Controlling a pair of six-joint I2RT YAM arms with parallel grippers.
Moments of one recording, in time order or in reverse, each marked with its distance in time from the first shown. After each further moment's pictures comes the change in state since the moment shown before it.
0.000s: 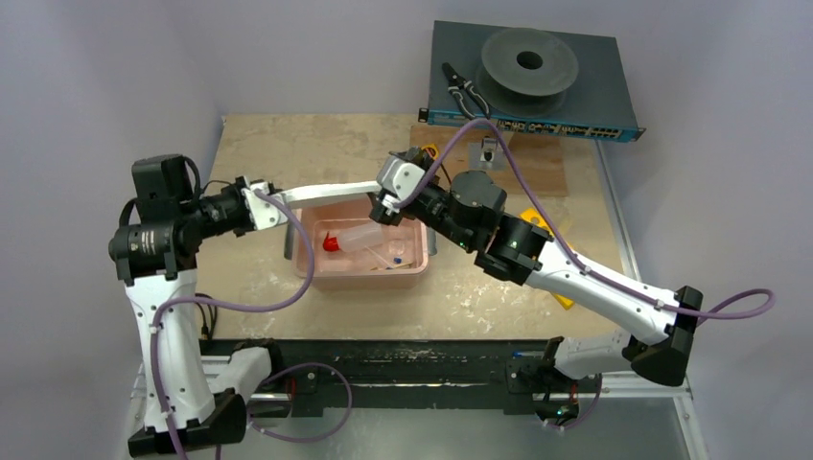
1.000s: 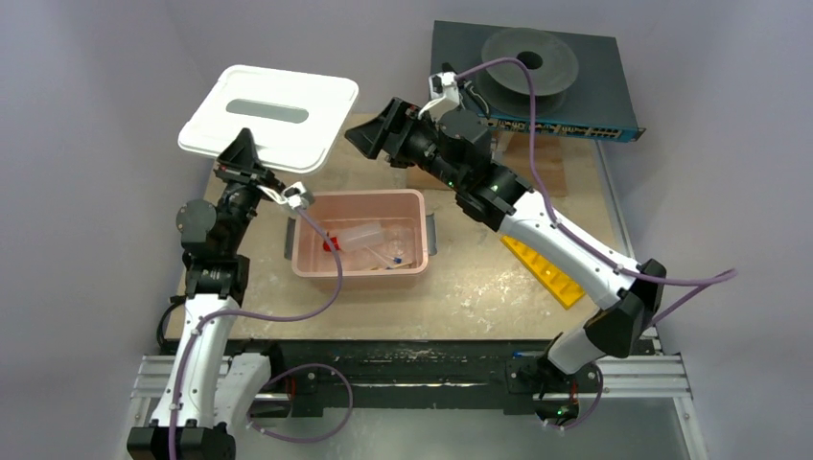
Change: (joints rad) left arm -0.163 -0.243 -0.819 1.567 -0.600 0.011; right arm -0.227 0.247 0.305 -0.105 -0.105 1.355
